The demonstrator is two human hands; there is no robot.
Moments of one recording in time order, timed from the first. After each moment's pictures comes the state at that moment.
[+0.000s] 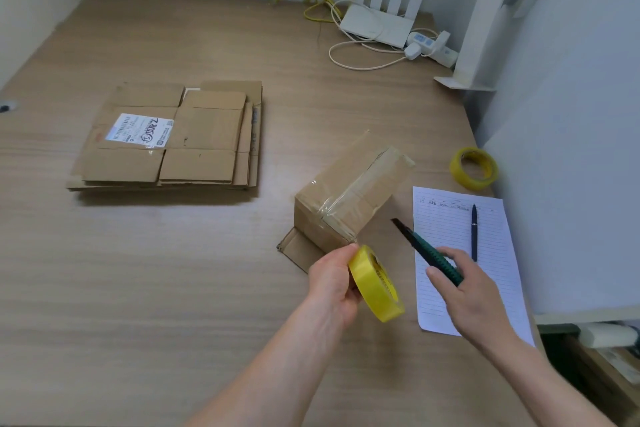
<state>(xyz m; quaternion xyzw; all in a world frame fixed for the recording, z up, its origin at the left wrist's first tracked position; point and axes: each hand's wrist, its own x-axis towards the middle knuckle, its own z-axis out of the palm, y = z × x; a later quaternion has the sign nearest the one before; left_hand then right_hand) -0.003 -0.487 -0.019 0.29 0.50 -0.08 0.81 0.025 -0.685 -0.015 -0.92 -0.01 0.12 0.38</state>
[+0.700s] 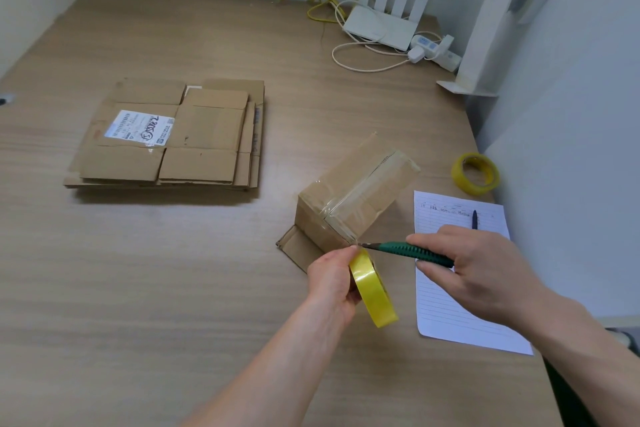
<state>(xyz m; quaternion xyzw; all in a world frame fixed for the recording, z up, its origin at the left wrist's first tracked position) 0.002 -0.483 -0.019 0.33 0.50 -0.08 0.80 0.056 -0.652 0.081 -0.93 -0.32 0.10 0.13</state>
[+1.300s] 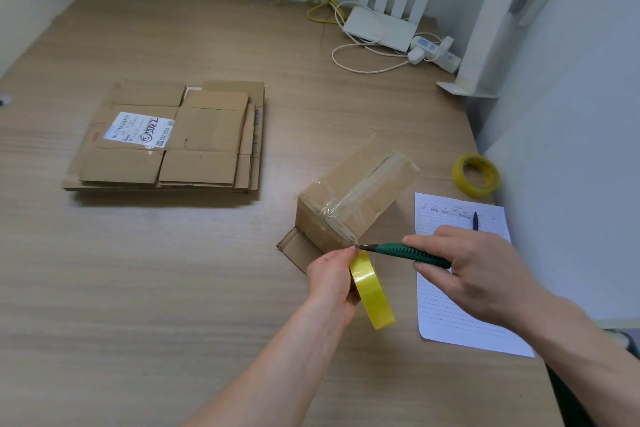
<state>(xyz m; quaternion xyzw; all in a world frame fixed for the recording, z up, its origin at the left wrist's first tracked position) 0.004 -0.479 -0.018 0.34 0.50 -0.08 0.79 0.059 -0.646 0.080 -0.93 -0.33 0.08 0.14</state>
